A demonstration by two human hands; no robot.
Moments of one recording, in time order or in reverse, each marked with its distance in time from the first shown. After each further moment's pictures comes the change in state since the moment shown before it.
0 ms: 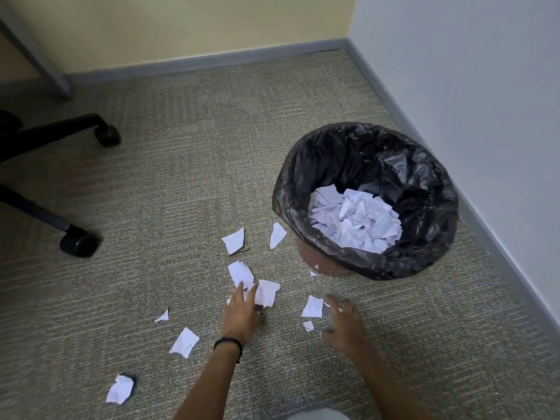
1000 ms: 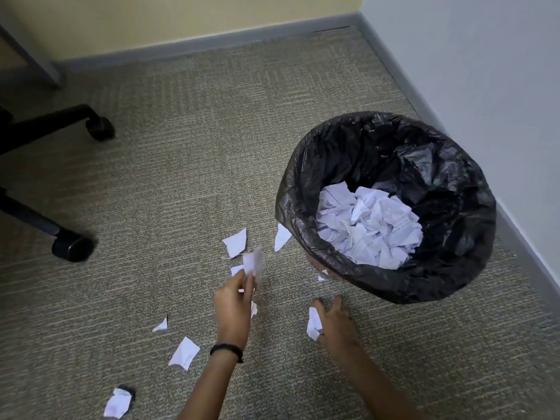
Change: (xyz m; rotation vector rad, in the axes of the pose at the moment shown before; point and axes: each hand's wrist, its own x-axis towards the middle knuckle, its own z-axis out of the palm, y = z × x) left_hand -0.002 0.034 -0.064 -0.629 0.588 -0.061; right_hand 0.022 -0.040 0.002 -0.257 -0.042 -0.063
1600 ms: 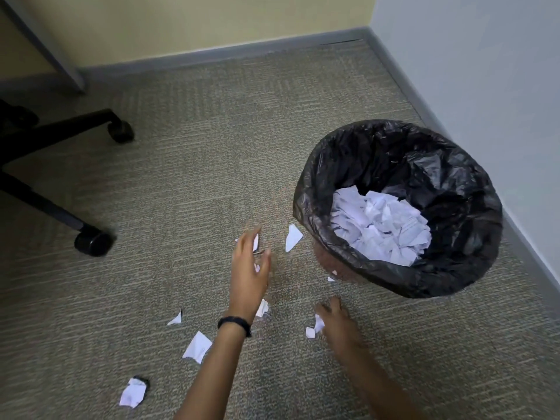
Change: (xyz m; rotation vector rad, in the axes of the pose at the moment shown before) left_hand 0.024 0.040 -0.027 -0.041 -0.104 0.169; right_hand 0.015 -0.002 0.035 0.025 0.168 -0.113
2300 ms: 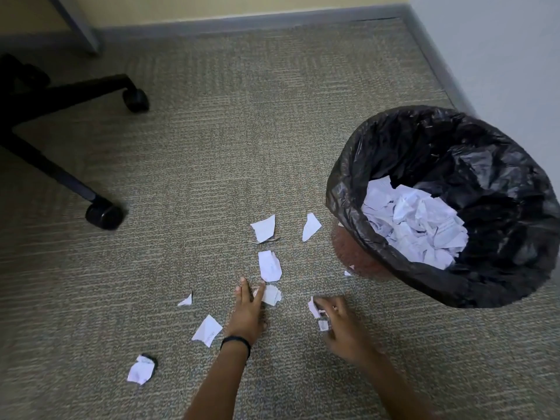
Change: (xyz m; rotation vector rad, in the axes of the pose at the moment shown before) left_hand -0.058 -0.151 0.031 0.573 -0.626 -0.287; right_hand -0.010 -0.001 0.004 0.287 -0.101 -0.253
